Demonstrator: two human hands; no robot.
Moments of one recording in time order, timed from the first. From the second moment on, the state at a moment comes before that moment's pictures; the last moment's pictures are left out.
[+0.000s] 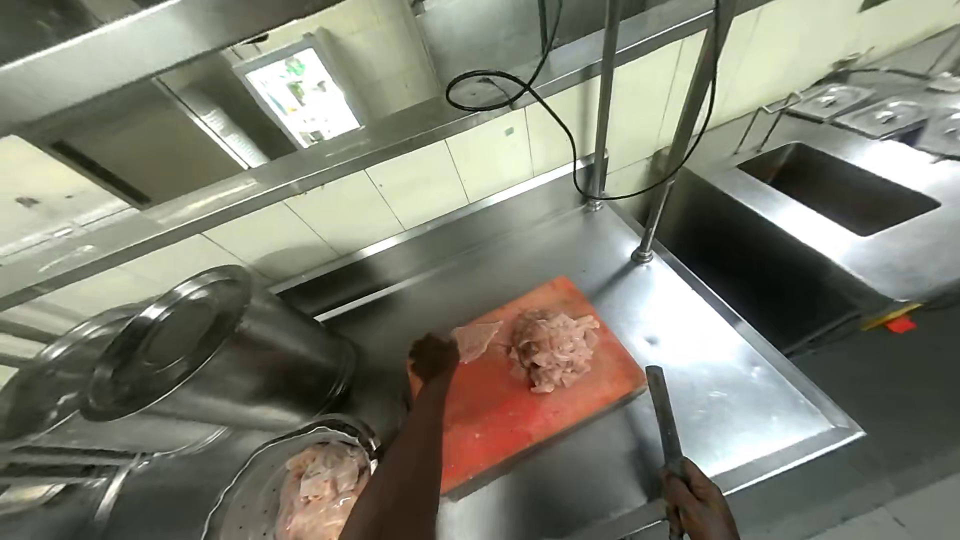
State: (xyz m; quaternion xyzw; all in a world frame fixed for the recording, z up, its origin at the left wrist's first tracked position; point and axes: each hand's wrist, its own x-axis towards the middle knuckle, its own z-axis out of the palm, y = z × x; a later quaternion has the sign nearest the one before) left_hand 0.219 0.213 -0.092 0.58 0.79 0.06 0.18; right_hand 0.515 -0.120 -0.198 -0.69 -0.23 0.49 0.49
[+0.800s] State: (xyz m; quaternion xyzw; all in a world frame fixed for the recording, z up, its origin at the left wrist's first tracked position) left_hand 0.200 0.157 0.047 0.60 0.43 0.42 0.53; right_hand 0.514 -0.115 -0.193 -0.70 -0.23 0.48 0.48
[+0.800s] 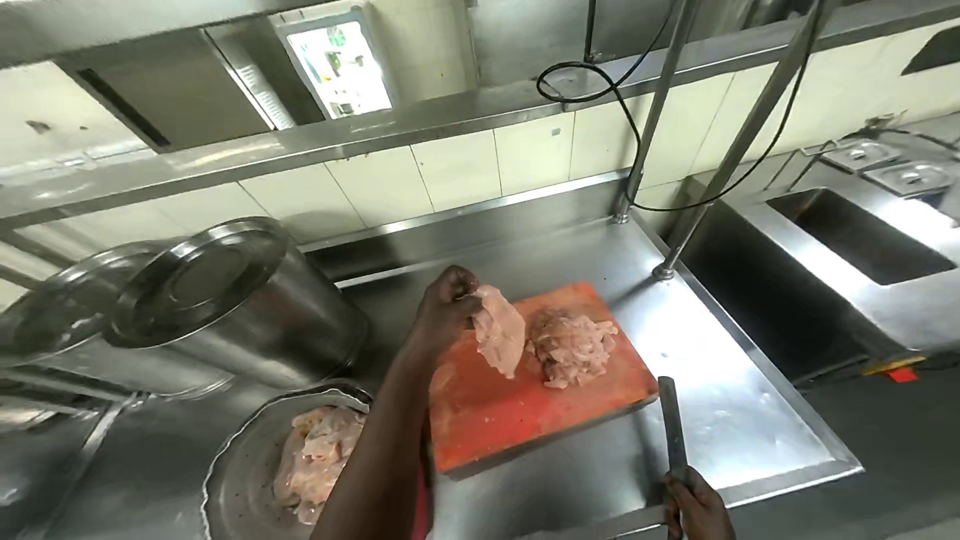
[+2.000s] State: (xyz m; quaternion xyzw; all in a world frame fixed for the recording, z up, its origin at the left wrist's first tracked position) left_hand 0.154 0.118 -0.173 0.73 0.60 0.27 0.19; right_hand 0.359 0.019 -0.097 -0.71 -0.63 0.32 -0.02
